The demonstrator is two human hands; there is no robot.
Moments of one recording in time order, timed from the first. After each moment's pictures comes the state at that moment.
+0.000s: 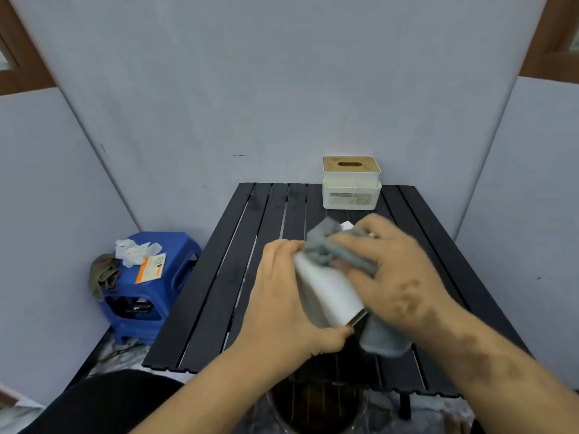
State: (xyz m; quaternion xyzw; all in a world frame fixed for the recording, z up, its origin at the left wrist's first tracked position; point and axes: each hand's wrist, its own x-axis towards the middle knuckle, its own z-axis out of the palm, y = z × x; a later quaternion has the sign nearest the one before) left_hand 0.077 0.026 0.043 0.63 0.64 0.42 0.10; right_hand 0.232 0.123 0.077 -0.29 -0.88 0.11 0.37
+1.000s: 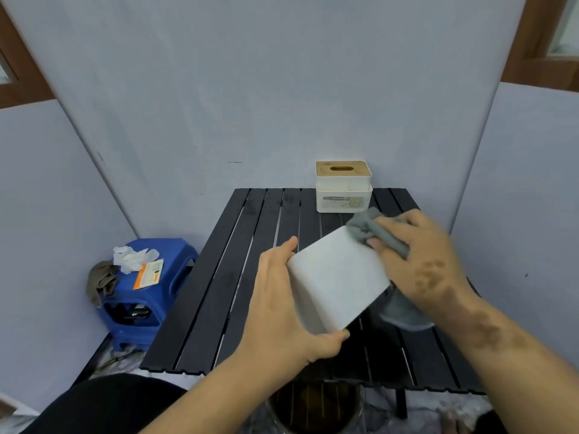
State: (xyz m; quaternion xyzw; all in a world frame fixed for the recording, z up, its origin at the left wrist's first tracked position) left_hand 0.088 0.017 0.038 0.63 0.63 0.44 0.12; right_hand 0.269 0.160 0.067 -0.42 -0.79 0.15 0.42
